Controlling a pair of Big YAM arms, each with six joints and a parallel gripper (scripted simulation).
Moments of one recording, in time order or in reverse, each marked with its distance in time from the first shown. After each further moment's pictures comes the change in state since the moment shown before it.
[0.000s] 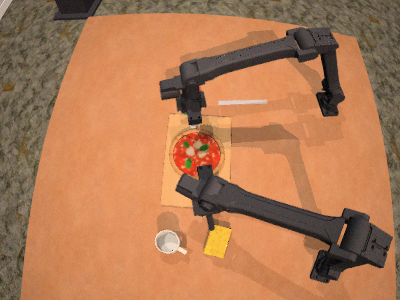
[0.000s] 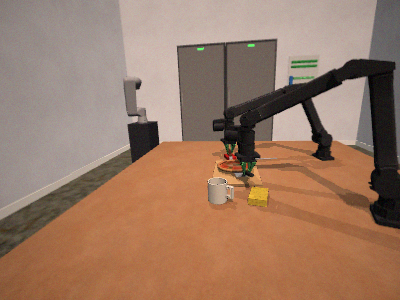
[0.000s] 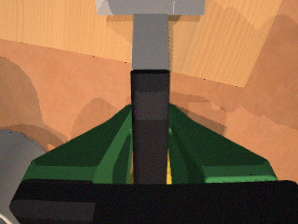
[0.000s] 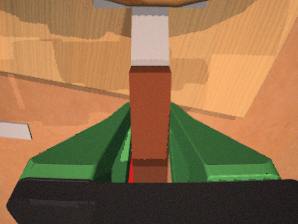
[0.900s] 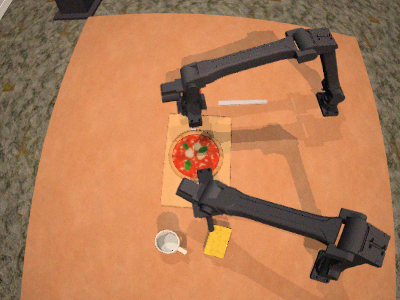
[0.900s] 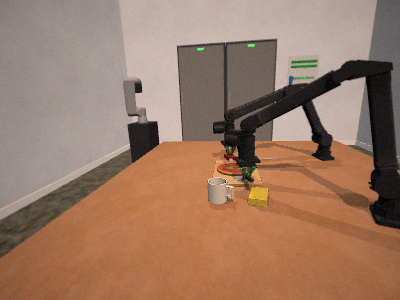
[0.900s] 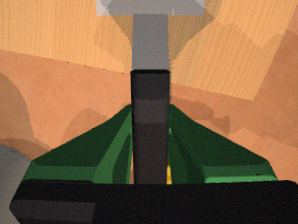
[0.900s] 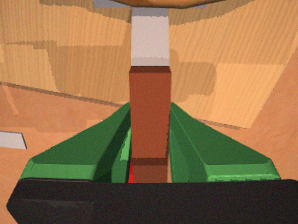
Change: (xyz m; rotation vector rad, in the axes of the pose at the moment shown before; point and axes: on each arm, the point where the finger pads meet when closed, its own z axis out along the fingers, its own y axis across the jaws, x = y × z) left arm 0.002 0.000 0.020 0.002 -0.025 -0.003; right arm -0.001 0.001 0.014 0.003 0.008 -0.003
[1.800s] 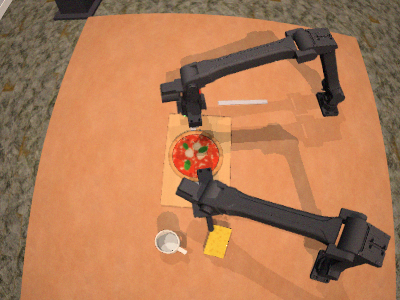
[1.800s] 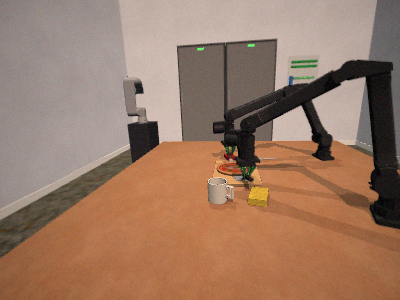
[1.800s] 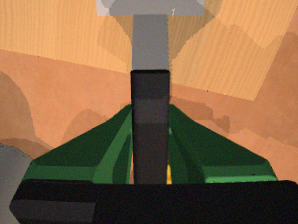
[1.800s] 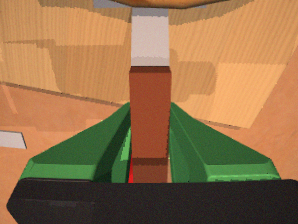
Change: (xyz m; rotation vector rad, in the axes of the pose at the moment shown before) left arm -0.001 0.001 -0.001 -0.003 -0.001 0.001; right arm 0.000 0.000 0.000 -0.003 0.000 -0.001
